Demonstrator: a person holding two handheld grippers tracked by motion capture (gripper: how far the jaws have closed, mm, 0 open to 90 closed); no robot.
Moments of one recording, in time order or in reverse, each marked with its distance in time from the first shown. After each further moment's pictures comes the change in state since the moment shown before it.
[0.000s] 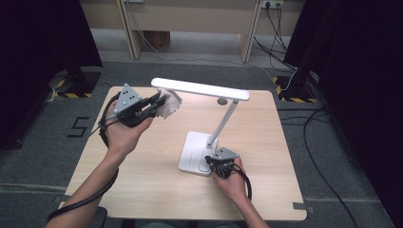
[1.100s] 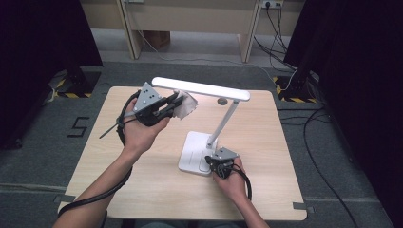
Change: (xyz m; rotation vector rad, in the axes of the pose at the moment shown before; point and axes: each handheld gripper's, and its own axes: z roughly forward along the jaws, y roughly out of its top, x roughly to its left) left arm -0.027 0.010 0.025 0.005 -0.067 0.026; right arm 0.000 0.000 0.000 0.000 -0.001 -0.005
